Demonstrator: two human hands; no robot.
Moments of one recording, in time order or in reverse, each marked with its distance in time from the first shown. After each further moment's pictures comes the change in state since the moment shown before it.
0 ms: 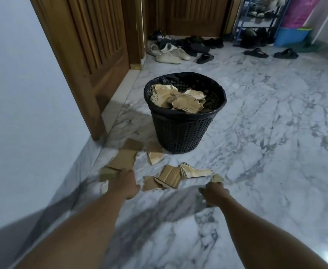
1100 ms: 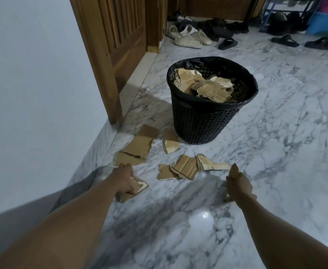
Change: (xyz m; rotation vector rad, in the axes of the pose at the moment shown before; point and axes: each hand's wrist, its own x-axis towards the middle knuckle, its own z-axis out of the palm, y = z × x) left_hand 0.012 -0.084 0.026 -0.132 -0.112 0.013; right_hand 0.007 -0.007 0.005 0.312 0.256 0.202
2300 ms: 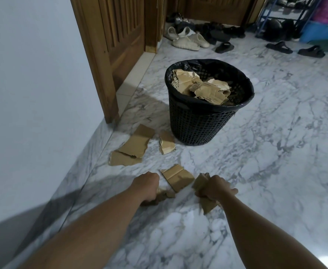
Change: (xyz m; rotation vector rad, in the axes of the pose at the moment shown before) left_hand -0.017 0.092 0.026 0.213 -0.022 0.230; right_hand -0.028 -0.027 0.014 -0.443 -0.205 -0.138
